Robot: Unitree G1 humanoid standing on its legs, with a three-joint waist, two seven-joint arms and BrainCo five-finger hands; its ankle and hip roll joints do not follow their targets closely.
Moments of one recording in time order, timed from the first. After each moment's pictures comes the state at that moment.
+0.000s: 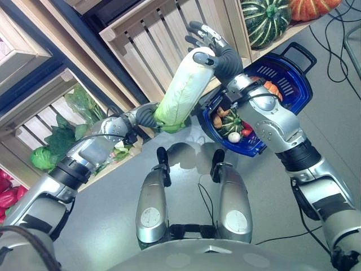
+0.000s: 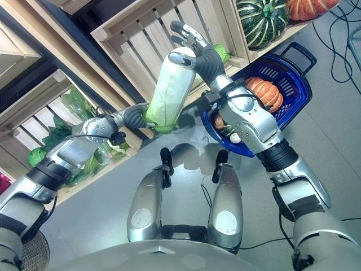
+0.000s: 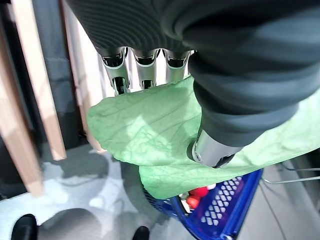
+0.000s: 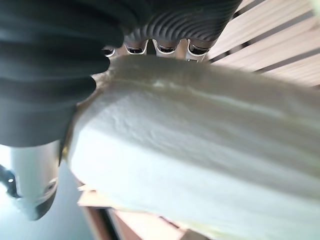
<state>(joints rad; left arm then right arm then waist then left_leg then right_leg) -0.55 0.78 -0.55 0.09 0.08 0.15 -0.31 -0.76 -0.57 0.45 -0.03 0.80 0.15 -0.05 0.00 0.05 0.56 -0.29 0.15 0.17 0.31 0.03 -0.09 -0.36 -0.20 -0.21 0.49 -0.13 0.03</state>
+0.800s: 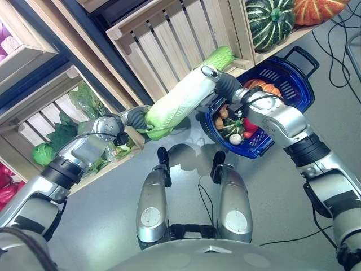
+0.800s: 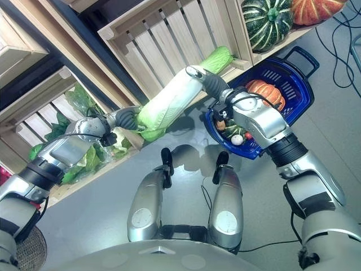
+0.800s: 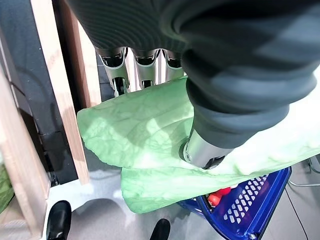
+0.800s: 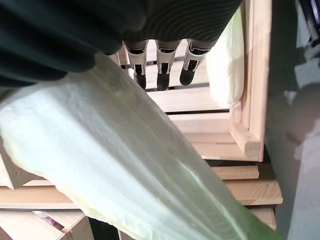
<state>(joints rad) -0.55 0.82 -0.55 0.13 0.07 0.18 -0.38 -0.79 -0.62 0.54 0.12 0.66 0.39 0.10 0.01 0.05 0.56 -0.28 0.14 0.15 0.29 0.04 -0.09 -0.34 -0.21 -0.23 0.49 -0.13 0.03</state>
